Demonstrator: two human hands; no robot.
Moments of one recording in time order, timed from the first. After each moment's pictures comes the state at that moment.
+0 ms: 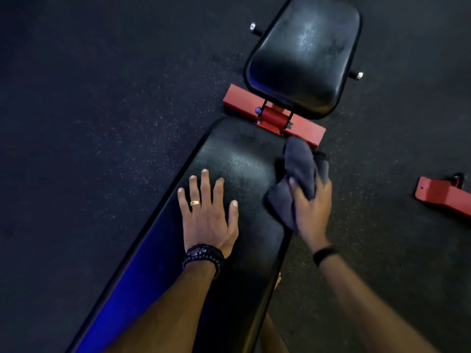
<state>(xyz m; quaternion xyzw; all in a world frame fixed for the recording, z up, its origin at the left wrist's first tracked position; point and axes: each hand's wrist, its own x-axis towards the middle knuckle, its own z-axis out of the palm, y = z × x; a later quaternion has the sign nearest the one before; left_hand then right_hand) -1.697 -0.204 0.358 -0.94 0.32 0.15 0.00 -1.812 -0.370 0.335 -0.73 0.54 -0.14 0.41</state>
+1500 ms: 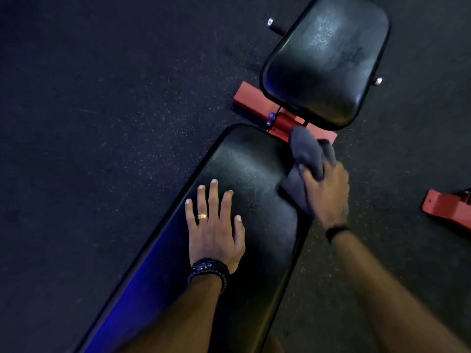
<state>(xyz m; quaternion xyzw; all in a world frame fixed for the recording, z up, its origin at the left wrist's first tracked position) -1.692 -0.204 0.359 -0.94 0.30 0.18 -0.01 -1.764 -0.434 0.324 -0.82 0.51 0.00 0.25</state>
